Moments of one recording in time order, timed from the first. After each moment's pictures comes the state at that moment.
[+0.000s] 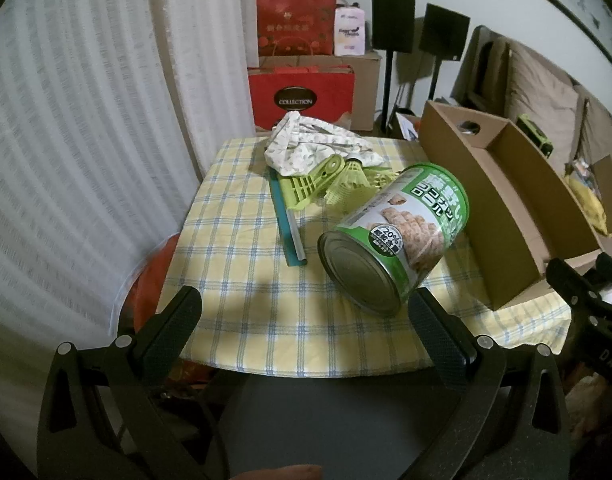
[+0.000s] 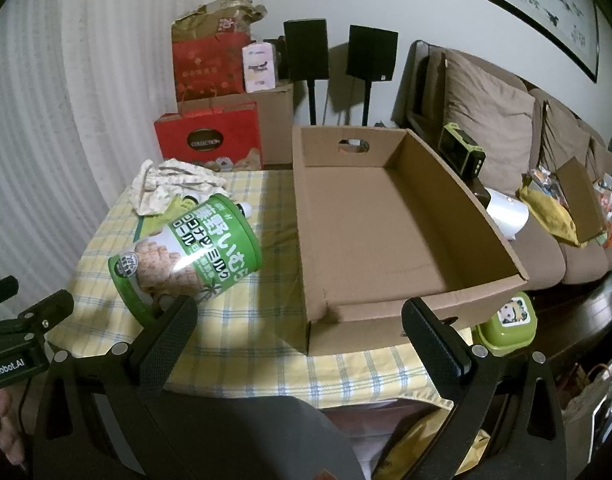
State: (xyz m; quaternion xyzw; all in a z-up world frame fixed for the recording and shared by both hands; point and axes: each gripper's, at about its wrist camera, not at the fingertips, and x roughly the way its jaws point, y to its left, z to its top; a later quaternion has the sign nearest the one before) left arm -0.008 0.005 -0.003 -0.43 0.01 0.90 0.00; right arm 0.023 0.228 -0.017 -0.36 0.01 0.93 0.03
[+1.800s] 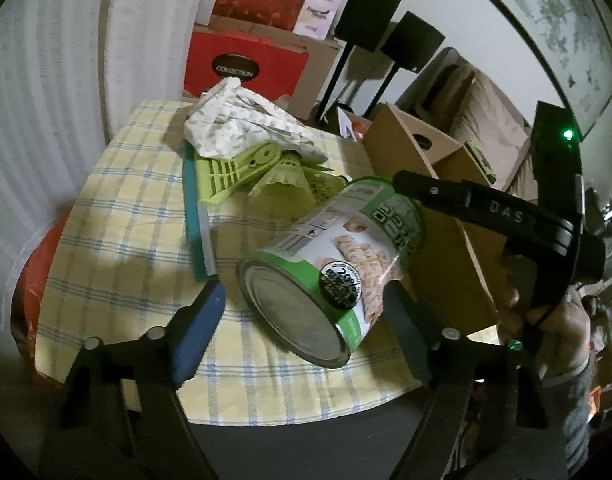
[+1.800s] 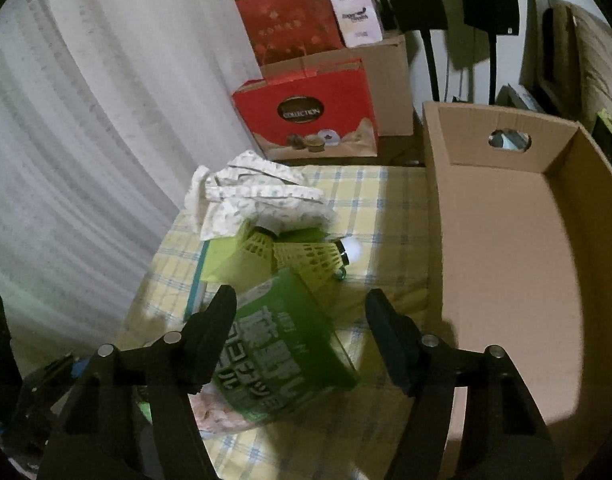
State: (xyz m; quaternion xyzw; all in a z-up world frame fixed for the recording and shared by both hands) left arm -0.069 -0.002 -0.045 -0.45 -0.14 0.87 0.14; right arm -0.150 0.214 -0.055 -0.44 0.08 0.87 -0.20
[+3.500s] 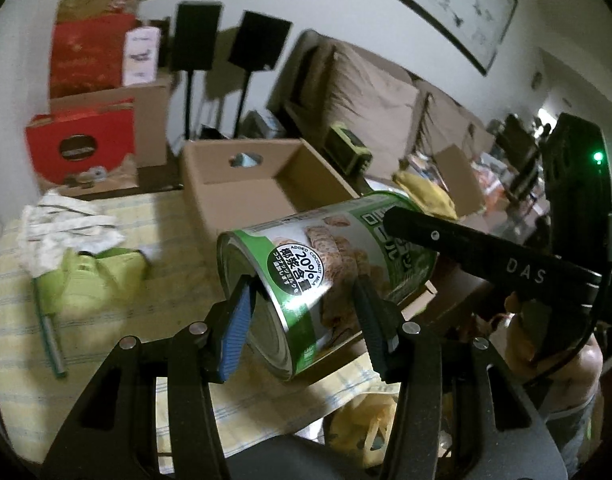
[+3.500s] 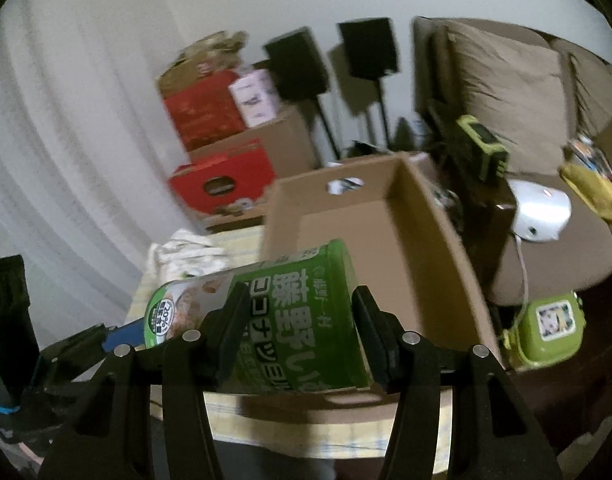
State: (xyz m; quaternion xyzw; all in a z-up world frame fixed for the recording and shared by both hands) left arm -0.074 0.188 0.043 -0.40 -0.04 0.86 0.31; right arm -0.045 0.373 0.036 -0.37 0.14 0.92 -0.06
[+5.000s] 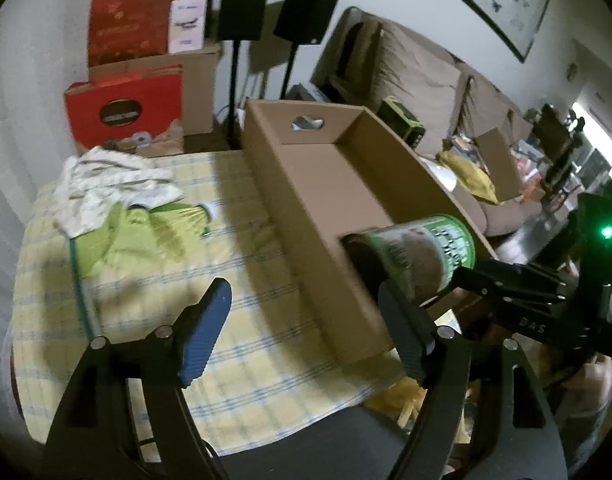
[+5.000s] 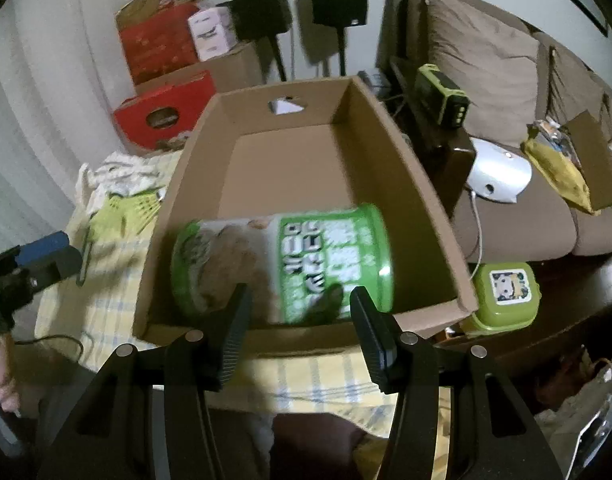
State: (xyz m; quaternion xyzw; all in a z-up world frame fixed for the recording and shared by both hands) left arm -0.072 0.129 0.009 -0.44 -0.03 0.86 0.24; right arm -0.023 0.365 -0.037 -0.45 0.06 0.89 0.00
